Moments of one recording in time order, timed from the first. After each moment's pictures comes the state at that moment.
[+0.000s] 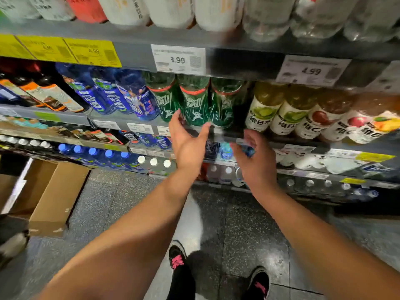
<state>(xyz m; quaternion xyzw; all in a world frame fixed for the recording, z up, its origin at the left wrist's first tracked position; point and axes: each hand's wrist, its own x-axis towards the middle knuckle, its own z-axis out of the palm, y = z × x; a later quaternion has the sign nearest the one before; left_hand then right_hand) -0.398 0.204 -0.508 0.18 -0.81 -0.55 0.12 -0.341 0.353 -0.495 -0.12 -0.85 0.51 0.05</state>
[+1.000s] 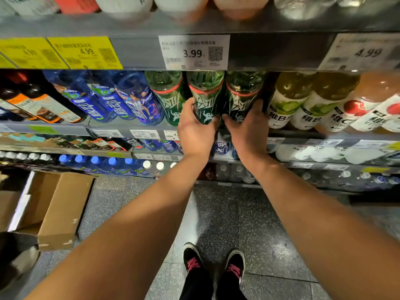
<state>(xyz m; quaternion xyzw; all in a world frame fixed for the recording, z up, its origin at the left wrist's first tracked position) -0.446 0.184 -0.524 0.11 -0.84 -0.51 0.13 -0.433 0.295 -0.511 -0.20 -0.89 0.39 0.15</state>
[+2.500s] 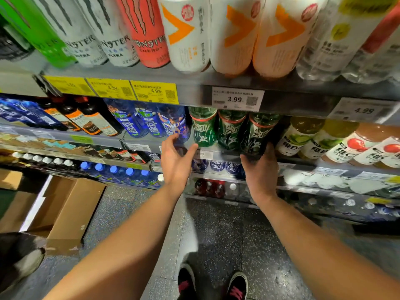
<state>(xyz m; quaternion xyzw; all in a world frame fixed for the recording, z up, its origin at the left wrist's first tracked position) -0.424 0.075 -0.499 0.18 -0.85 -0.49 0.08 -0.388 0.273 -0.497 -0.22 -0.88 0.42 0.08</state>
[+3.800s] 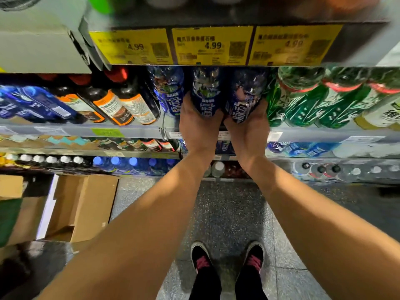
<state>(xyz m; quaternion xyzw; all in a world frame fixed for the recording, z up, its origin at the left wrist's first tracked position) -0.506 -0.039 -0.520 0.13 -0.87 -0.47 0.11 -0.480 0.060 -0.530 -0.23 -0.83 0.49 0.18</state>
